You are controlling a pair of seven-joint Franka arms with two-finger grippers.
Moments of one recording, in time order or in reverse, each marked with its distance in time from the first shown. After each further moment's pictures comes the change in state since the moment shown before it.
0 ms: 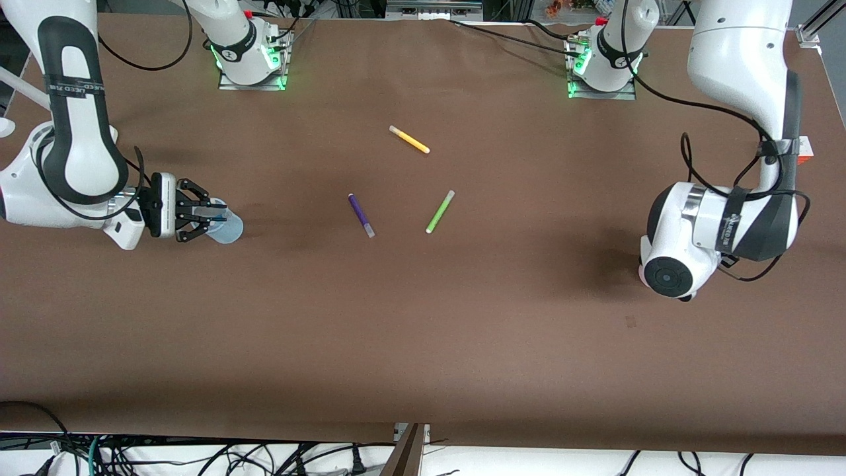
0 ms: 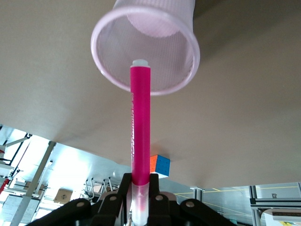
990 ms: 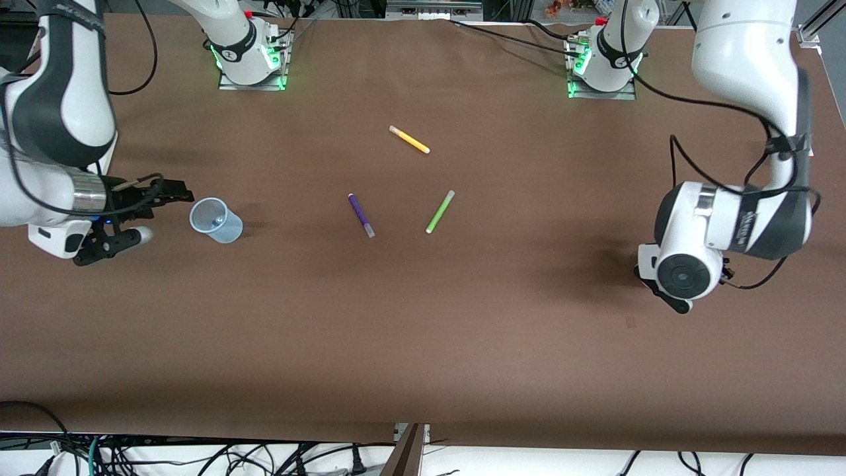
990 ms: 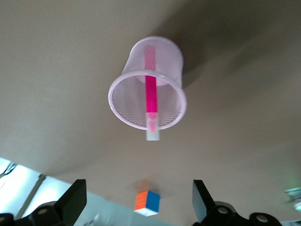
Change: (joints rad) left arm 0.011 -0.057 0.003 0.055 -0.184 0.072 0.002; right arm 0.060 -0.037 0.100 0.434 -0.519 -0.306 1.691
